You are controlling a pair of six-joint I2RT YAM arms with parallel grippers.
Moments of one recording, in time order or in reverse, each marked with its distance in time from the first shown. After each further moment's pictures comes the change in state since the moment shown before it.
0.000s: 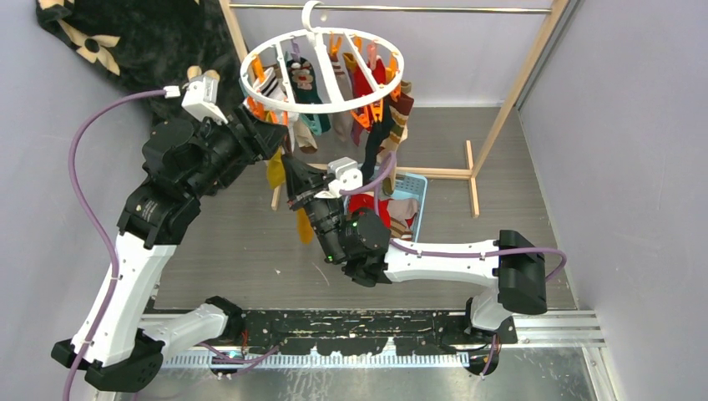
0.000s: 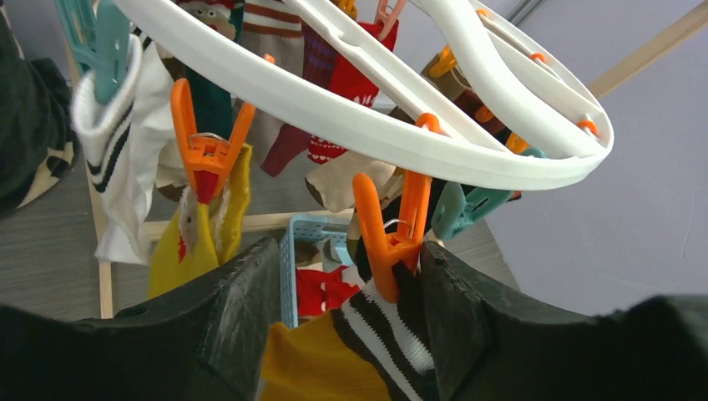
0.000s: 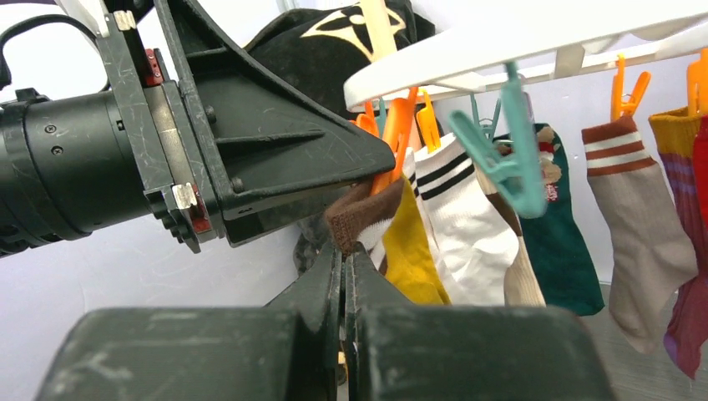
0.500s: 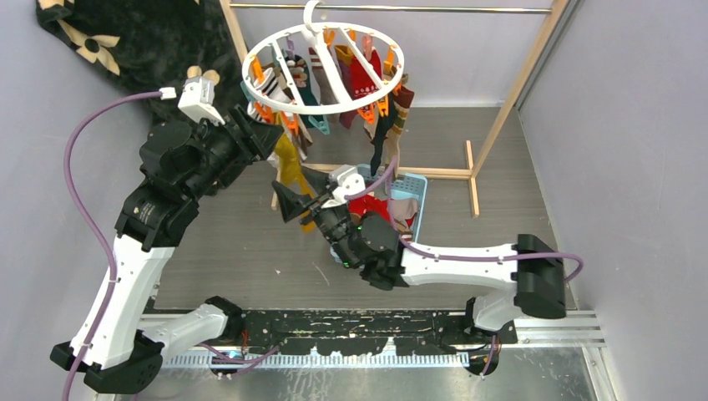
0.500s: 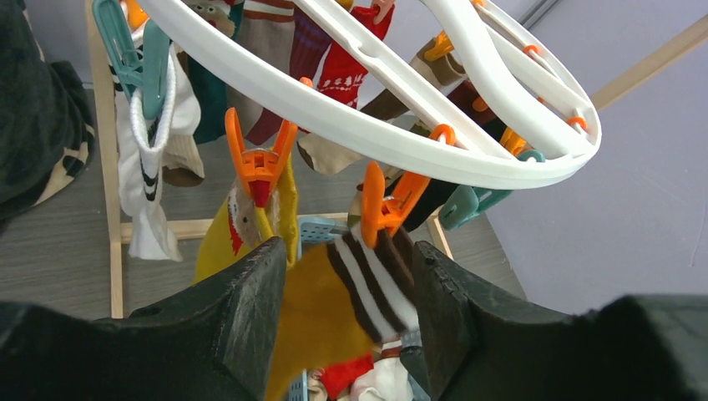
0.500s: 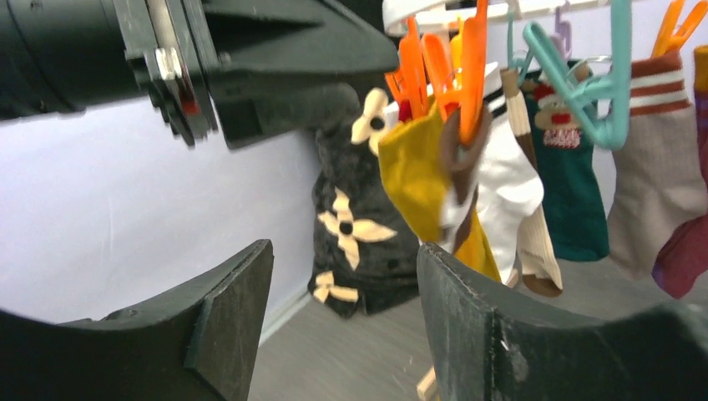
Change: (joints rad) left arm 0.000 -0.012 0.000 -0.015 -0.029 0.003; right arm -0.016 -0.067 -0.100 -0.120 -0.085 0.091
